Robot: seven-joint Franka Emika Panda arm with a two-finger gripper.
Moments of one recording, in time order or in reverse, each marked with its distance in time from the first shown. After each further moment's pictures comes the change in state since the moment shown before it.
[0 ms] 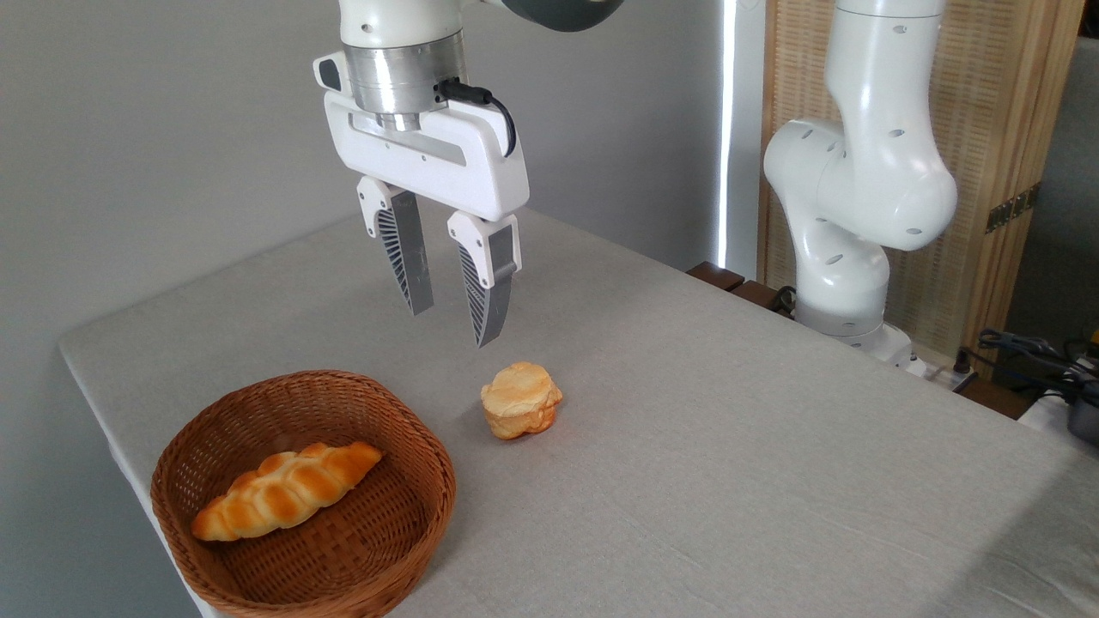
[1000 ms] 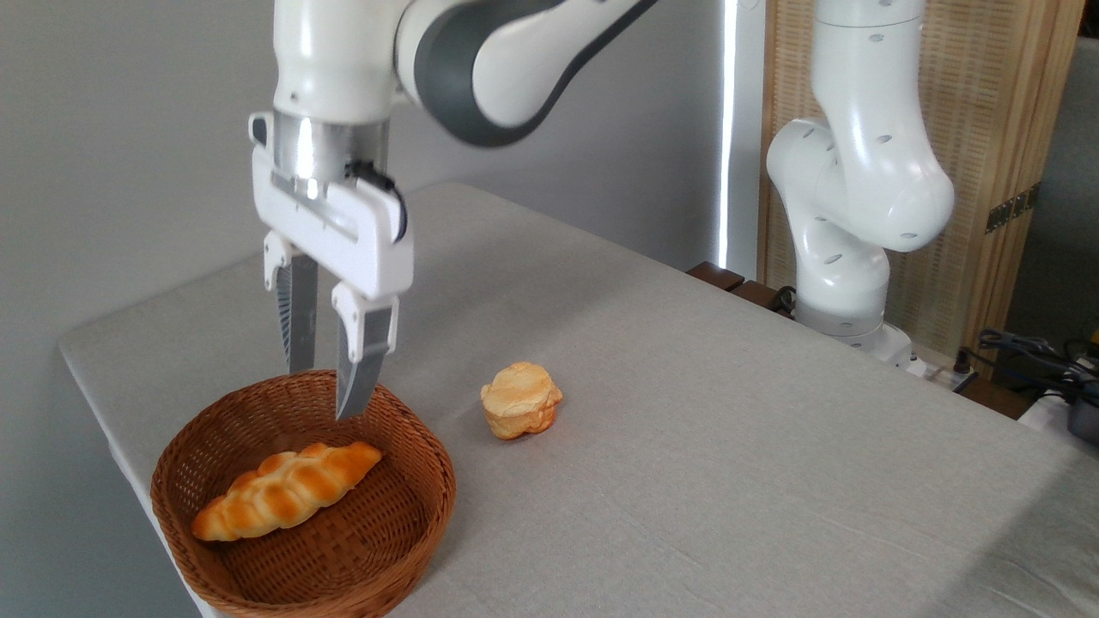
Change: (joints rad) arm -0.061 0.170 -0.018 -0.035 -0.001 0.474 0.001
